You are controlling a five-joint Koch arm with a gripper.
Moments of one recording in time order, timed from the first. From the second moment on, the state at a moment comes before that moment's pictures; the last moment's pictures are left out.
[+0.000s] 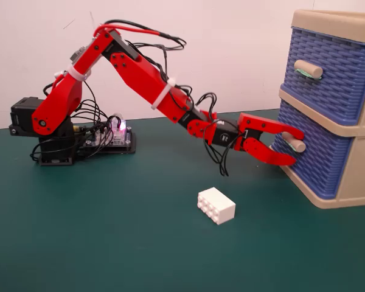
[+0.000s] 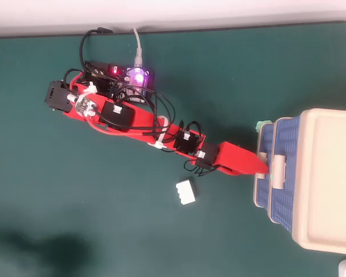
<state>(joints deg) -82.7 51.4 82.0 -19.6 164.7</state>
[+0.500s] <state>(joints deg) -82.6 69.2 95.1 -1.8 172.4</state>
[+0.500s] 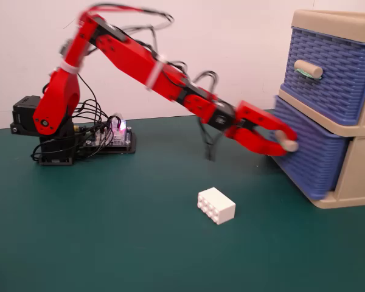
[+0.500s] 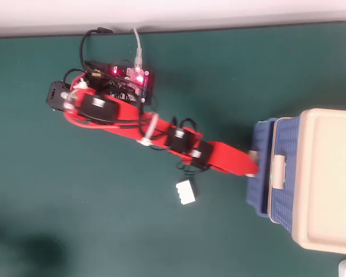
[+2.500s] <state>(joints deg) -61.0 59.0 56.5 79.0 122.4</state>
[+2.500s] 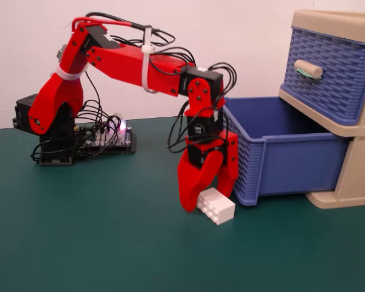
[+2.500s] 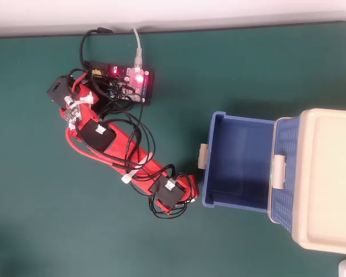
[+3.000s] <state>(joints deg) -60.9 54.2 51.9 76.3 122.3</state>
